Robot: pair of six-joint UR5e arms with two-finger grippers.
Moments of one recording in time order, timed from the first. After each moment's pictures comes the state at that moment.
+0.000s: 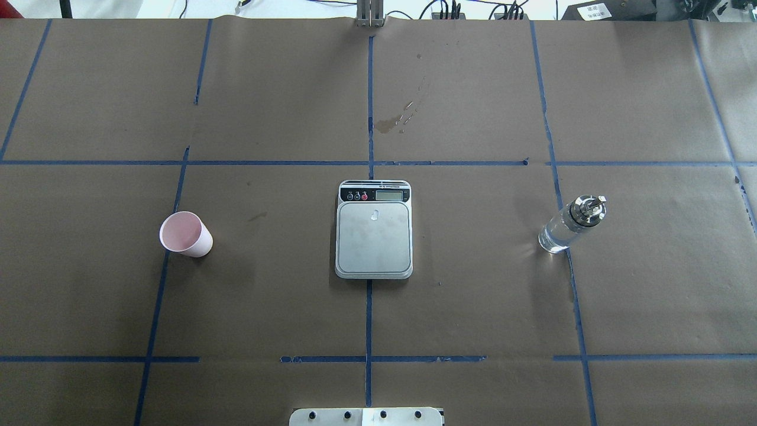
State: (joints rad) left arm -1.51 -1.57 -1.83 -1.54 -2.45 0.09; right arm 1.47 -1.74 1.84 -1.48 2.40 0.11
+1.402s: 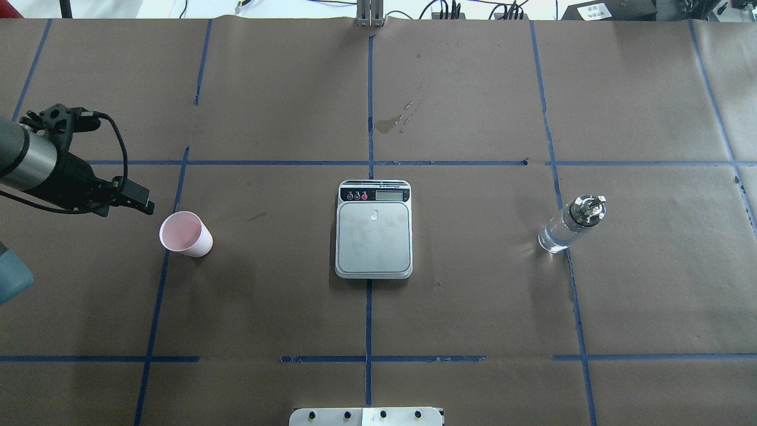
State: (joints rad) left arm -0.87 -1.66 -1.87 -1.96 -2.23 -0.98; right arm 1.45 -1.74 1.84 -1.44 2.44 0.12
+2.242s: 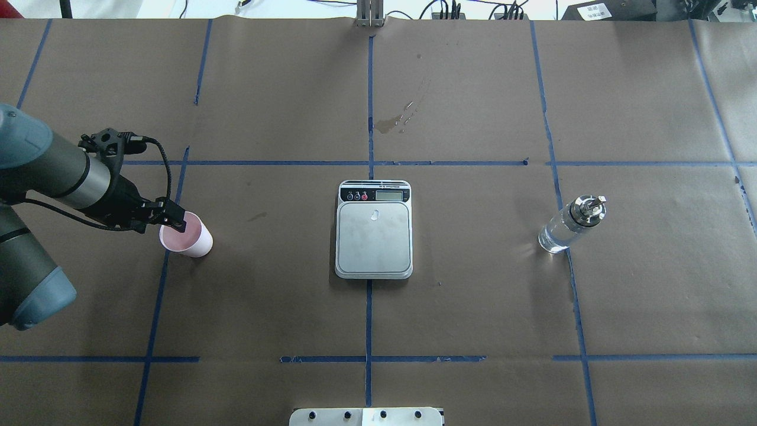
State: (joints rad) left arm -0.78 -1.72 -1.81 -1.96 -2.19 -1.01; right arm 1.45 -1.74 1.84 -1.45 2.44 0.12
